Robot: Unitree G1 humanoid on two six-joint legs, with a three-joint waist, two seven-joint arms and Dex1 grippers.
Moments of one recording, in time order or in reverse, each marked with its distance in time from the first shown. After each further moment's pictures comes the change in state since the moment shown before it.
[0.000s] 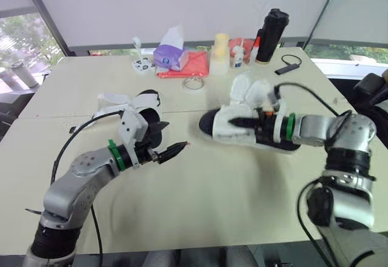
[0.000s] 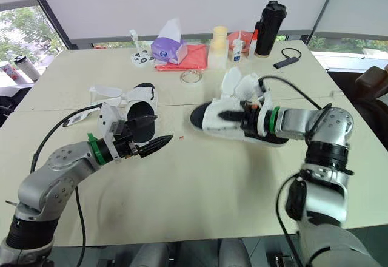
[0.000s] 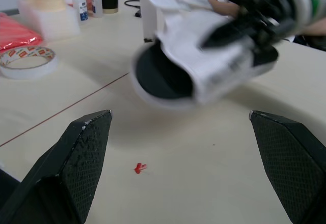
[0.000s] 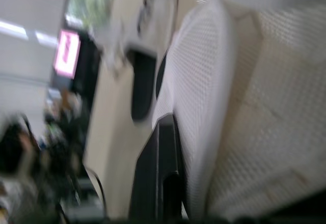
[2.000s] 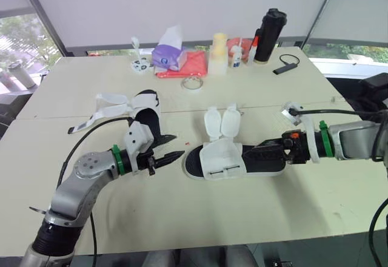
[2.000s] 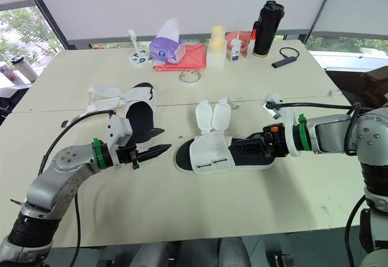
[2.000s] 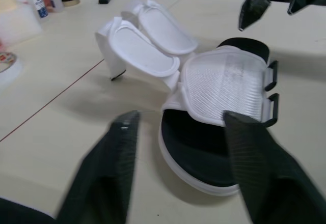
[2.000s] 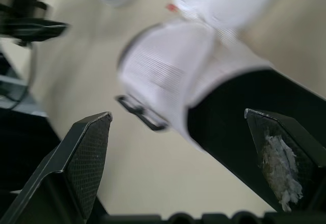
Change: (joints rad) left arm 0.023 0.032 -0.090 0.111 0.167 -0.233 -0.222; right arm 0.130 -0.465 0.234 -0.461 -0.022 -0.127 0.429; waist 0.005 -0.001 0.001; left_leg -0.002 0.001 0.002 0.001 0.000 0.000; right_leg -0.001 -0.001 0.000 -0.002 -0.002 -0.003
